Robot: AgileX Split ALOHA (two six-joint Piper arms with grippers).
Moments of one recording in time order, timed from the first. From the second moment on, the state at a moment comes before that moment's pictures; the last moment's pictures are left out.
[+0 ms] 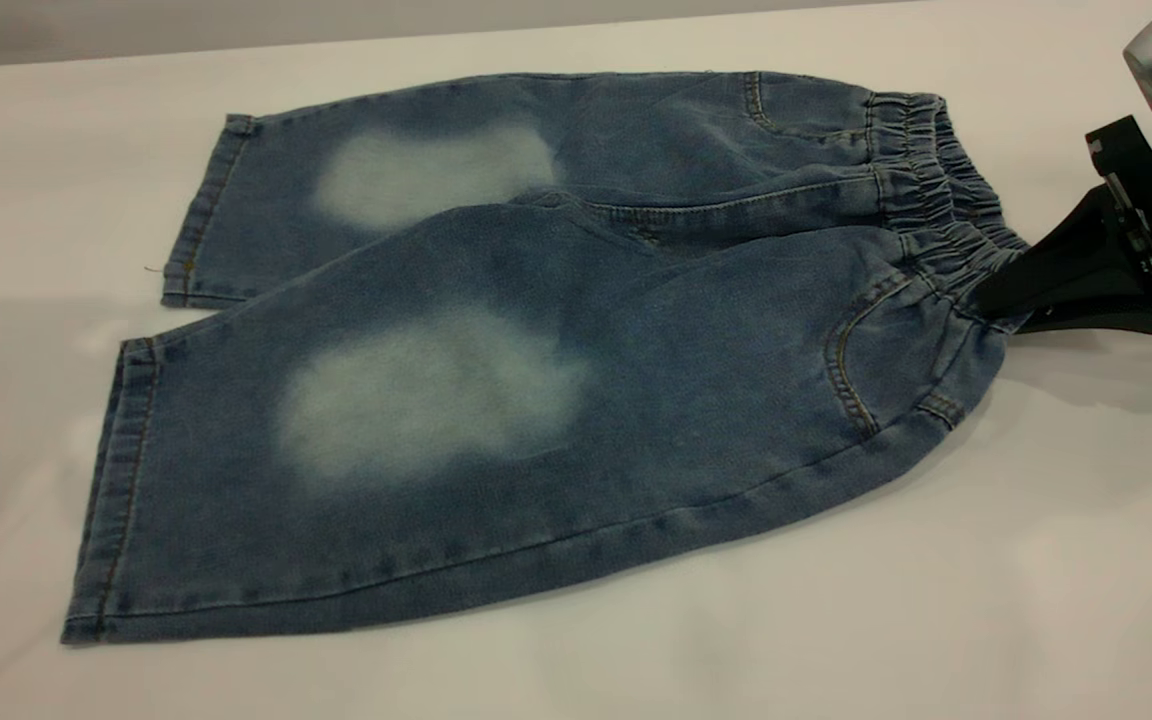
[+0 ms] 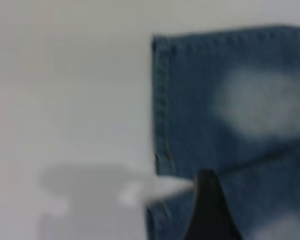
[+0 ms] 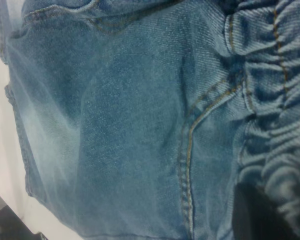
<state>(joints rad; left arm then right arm) 0.02 1.40 -0.97 -0.31 0.57 0.18 -0.22 2.24 -0.89 1.38 0.93 -1.31</state>
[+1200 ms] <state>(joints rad) -0.27 1.78 -0.97 -0.02 1.04 0.13 -0.22 2.24 -0.89 1.34 0.93 -1.31</state>
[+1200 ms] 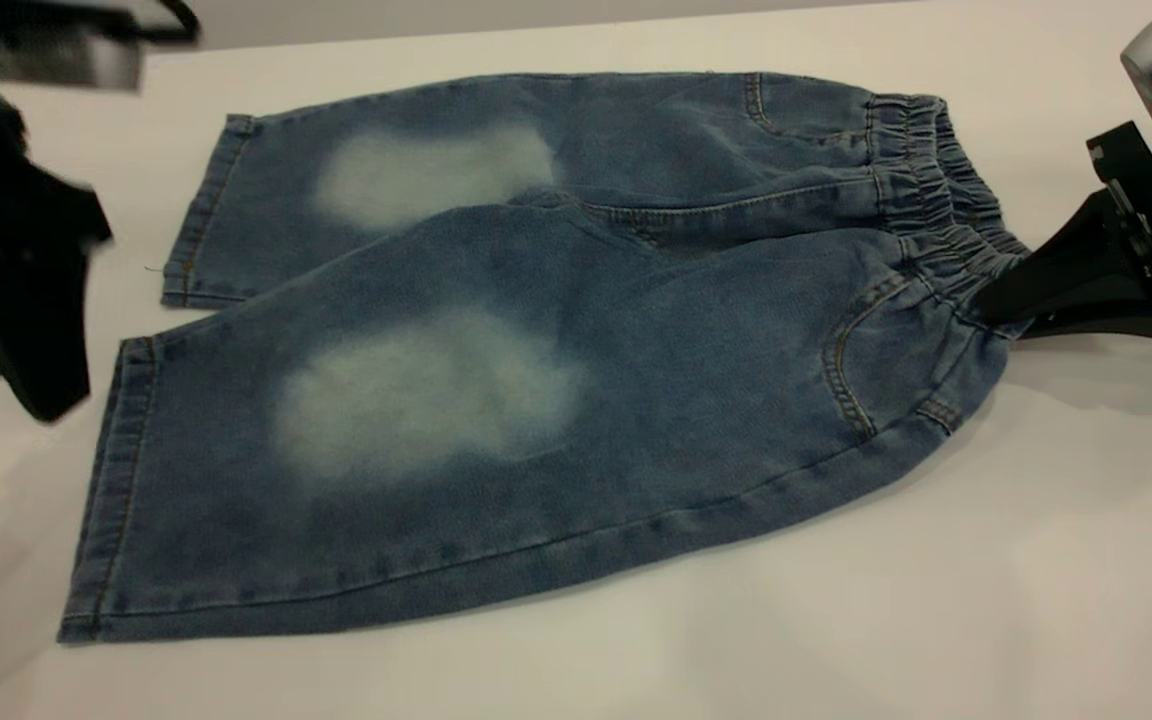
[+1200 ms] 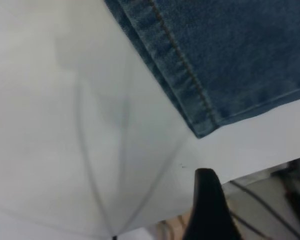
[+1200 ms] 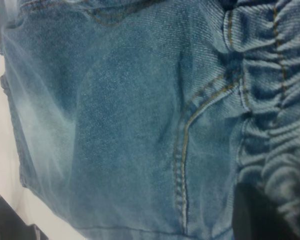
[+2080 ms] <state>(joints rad) -0.30 1.85 -0.97 0.02 0.94 0.12 -0.22 2.24 -0.92 1.33 0.95 -1.31</state>
